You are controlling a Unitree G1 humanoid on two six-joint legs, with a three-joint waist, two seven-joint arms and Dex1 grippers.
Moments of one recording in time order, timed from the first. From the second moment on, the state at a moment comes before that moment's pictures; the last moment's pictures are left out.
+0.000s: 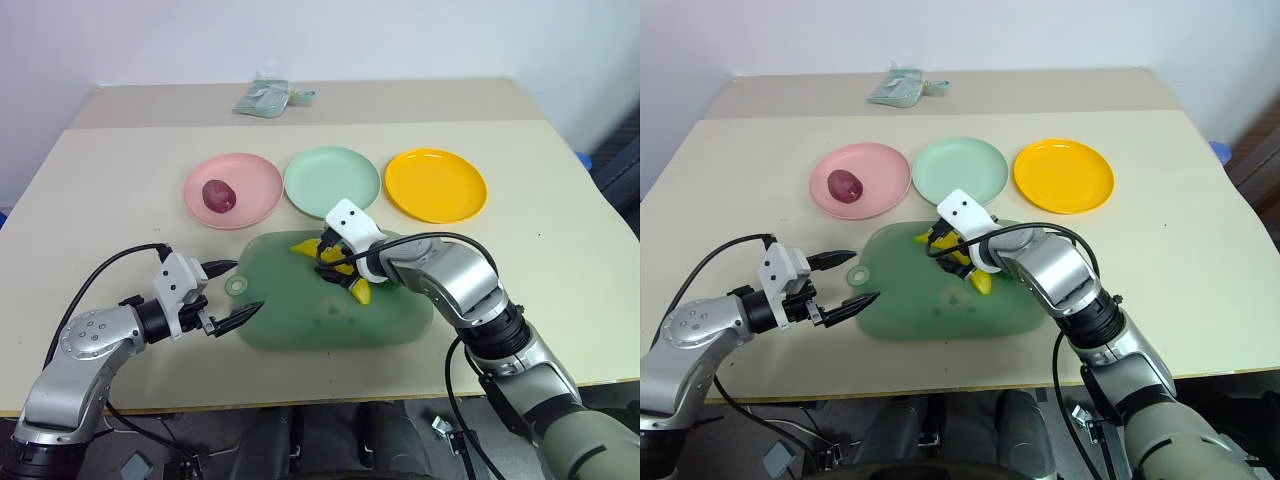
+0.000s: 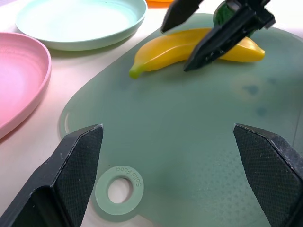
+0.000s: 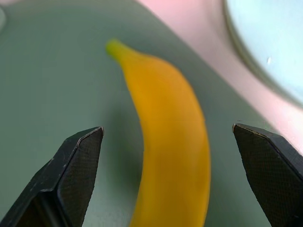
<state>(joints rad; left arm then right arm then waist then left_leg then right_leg) 0.06 0.70 0.15 -0.40 -0.42 0.33 -0.87 -0.73 -0.37 0.42 -0.25 0.28 1.28 0.35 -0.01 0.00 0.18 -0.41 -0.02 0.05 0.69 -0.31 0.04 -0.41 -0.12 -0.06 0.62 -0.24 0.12</state>
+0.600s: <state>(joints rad) 0.06 0.69 0.15 -0.39 -0.42 0.32 -0.87 -0.85 -0.21 0.21 -0.28 0.29 1.27 0.31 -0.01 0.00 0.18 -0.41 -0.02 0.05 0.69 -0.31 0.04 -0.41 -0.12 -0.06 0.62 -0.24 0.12</state>
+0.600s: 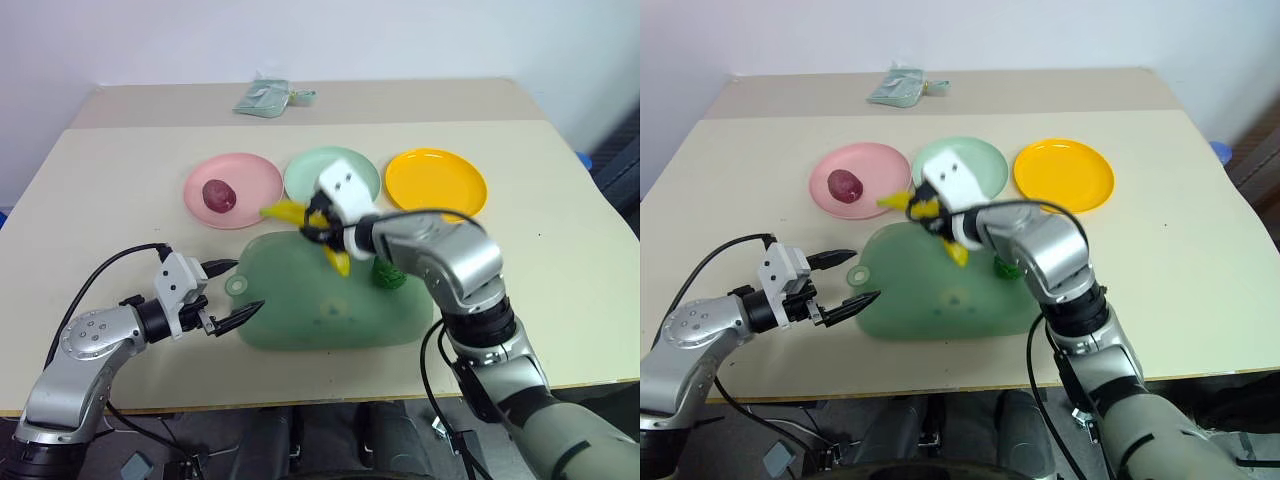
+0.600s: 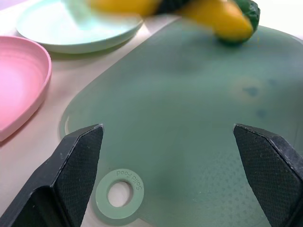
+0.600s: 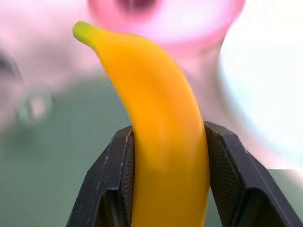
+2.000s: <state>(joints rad) -0.05 0.61 0.00 -0.44 -0.46 0.37 -0.85 -0.40 -0.77 0.20 -0.29 0.24 0.61 0.90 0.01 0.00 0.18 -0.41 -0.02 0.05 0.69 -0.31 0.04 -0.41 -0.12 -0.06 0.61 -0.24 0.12</state>
